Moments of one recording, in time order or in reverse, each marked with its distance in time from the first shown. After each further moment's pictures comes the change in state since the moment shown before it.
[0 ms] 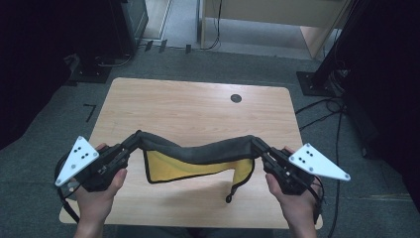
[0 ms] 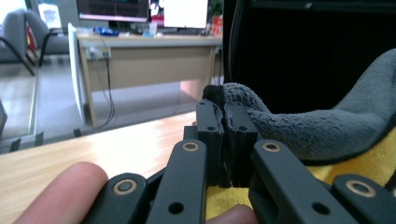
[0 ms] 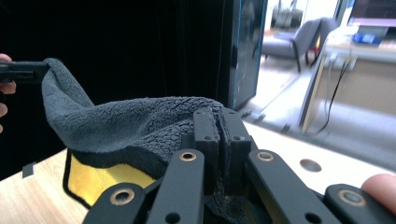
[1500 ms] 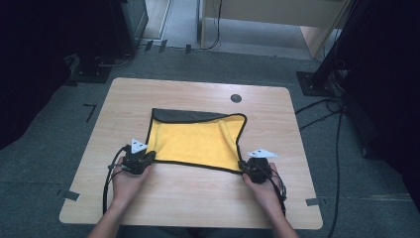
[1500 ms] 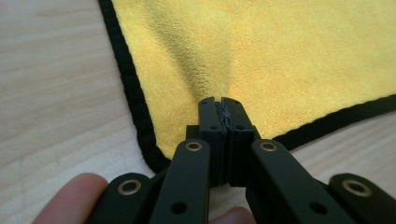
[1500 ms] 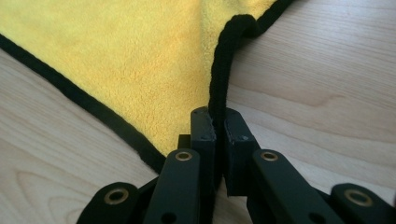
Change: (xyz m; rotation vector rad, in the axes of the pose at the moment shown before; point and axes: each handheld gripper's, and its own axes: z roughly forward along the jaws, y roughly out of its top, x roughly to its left) left arm 0.074 -0.168 0.119 0.581 0.156 -0.096; right arm -0.071 -0.189 0.115 0.601 -0.135 0.173
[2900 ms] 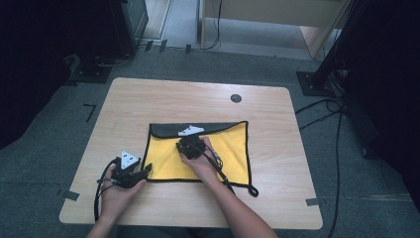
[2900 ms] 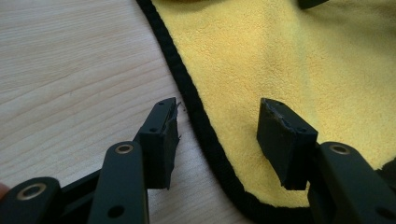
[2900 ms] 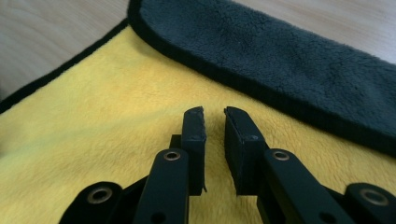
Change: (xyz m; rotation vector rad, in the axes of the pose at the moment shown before) left arm 0.000 -0.034 -0.026 -0.042 0.076 0.052; right arm 0.143 0.098 0.131 -0.019 0.150 -0.212
